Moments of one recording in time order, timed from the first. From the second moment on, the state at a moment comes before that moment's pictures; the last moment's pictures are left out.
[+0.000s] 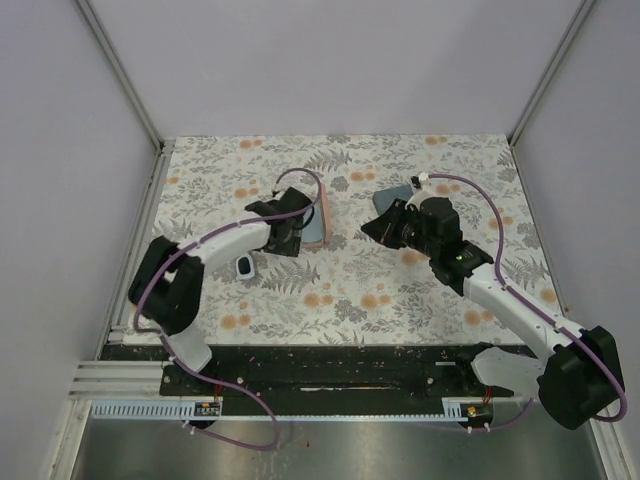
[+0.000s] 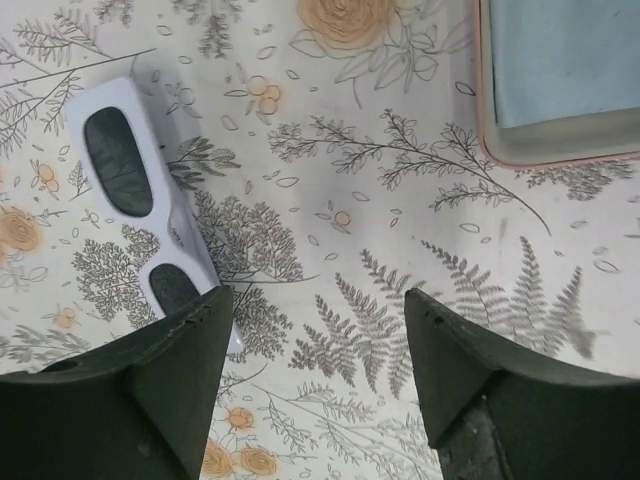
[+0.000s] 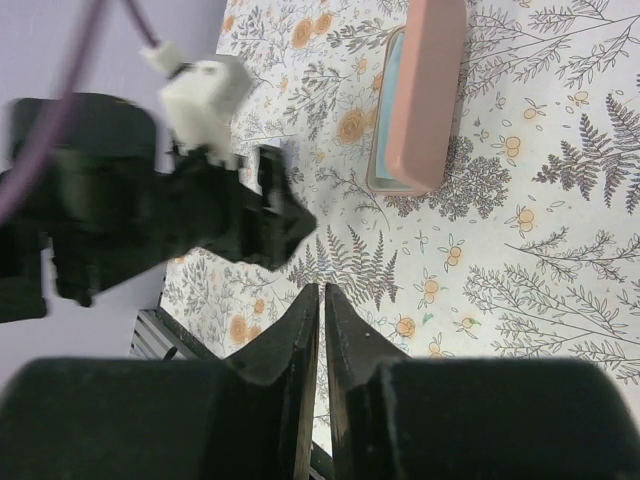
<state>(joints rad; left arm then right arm) -0.64 1.81 1.27 -0.77 -0.49 -0.43 0.51 1.13 0.78 0.02 -0.21 0.77</state>
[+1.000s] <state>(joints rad) -0.28 1.61 0.96 -0.41 -0.21 -0.47 0.49 1.16 0.78 0.02 -0.31 0.77</state>
